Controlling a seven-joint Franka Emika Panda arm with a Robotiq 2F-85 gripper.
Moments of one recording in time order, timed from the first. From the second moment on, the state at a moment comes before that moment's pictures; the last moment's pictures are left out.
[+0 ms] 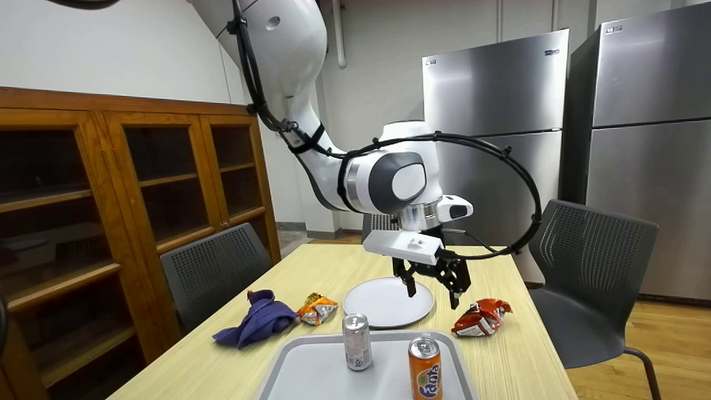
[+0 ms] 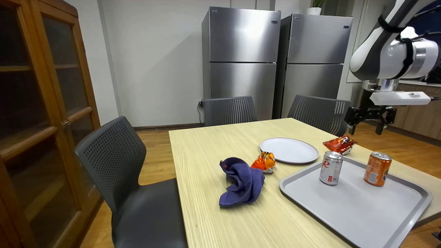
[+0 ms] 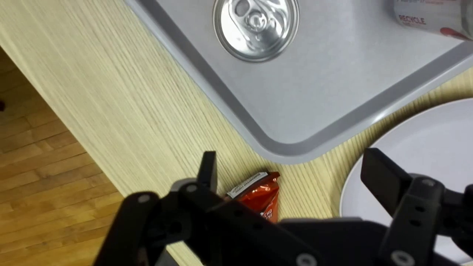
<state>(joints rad) -0.30 0.37 -0.21 -2.18 0.04 2.66 -0.17</state>
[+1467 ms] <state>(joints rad) -0.32 0.36 -0.23 -2.30 0.03 2.66 -0.19</state>
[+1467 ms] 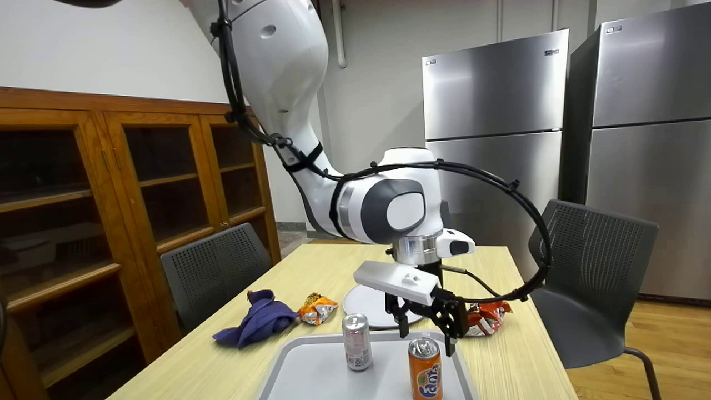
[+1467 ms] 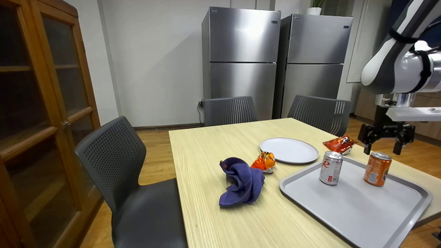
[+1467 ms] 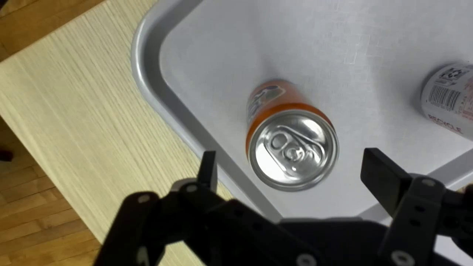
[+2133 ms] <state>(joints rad) -0.32 0.39 -0.23 -2.31 0.02 2.66 -0.19</state>
